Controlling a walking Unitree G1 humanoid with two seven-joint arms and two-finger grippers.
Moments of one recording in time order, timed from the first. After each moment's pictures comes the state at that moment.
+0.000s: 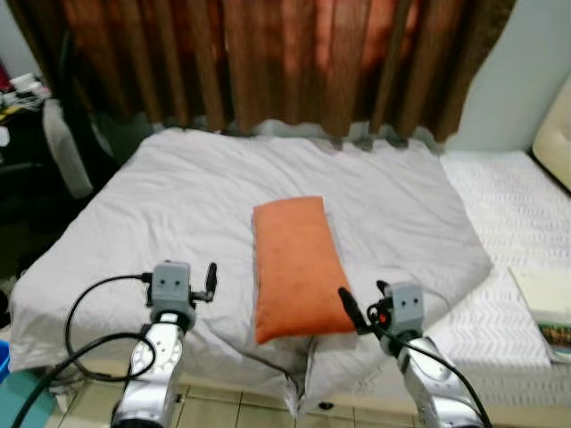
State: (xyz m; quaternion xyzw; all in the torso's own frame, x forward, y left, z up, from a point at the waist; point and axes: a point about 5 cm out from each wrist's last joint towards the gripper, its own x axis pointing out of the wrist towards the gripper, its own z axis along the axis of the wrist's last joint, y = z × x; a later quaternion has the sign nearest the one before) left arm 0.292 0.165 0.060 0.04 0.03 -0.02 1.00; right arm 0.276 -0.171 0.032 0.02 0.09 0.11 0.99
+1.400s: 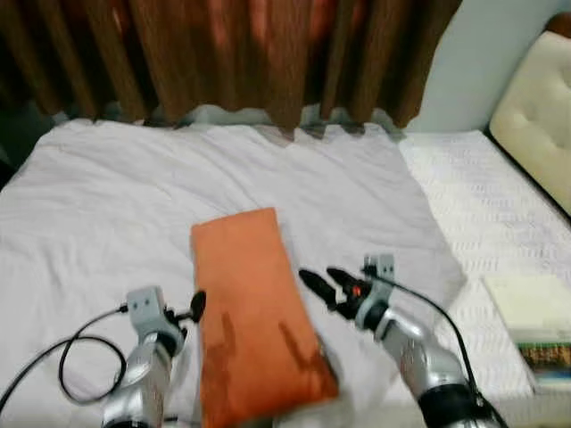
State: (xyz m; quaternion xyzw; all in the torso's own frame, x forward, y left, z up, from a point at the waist) left arm 0.279 0.203 0.016 -0.18 0.18 0.02 0.97; right arm 0.307 -0.123 0.062 0.22 0.15 0.29 0.92
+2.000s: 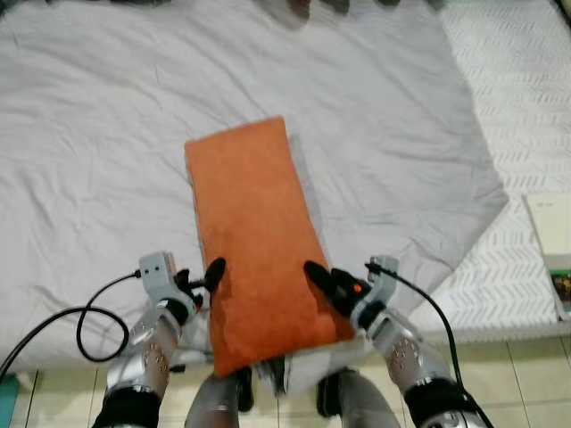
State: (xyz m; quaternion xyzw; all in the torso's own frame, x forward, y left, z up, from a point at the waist) left arm 0.309 0.186 0.058 -0.23 0.13 -0.07 0.96; right arm 0.316 -0.116 0.058 0.31 0.13 0.22 0.91
